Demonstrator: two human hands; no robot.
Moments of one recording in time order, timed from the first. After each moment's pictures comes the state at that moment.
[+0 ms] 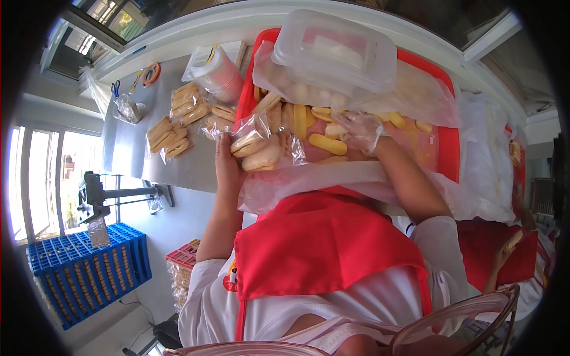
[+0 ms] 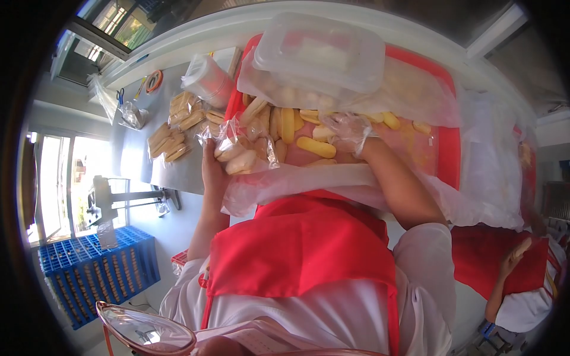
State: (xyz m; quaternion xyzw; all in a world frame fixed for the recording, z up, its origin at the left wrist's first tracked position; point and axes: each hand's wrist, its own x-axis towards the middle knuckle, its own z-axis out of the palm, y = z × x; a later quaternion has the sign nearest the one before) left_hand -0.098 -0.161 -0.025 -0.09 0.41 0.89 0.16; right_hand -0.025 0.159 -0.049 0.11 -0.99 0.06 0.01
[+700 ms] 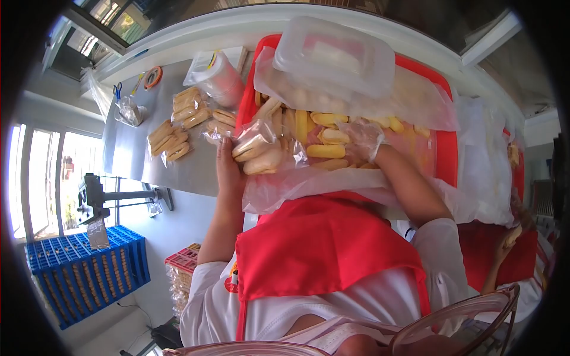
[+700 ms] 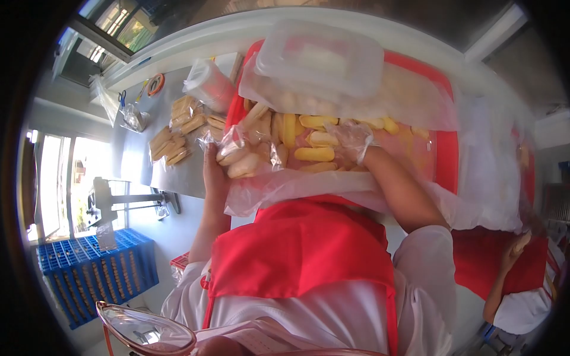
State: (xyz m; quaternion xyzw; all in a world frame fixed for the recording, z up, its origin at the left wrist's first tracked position) left_hand -0.095 -0.161 -0.026 -0.08 0.46 0.88 0.12; right_hand -0.020 0.152 -0.032 0.04 -0.99 0.04 -0.12
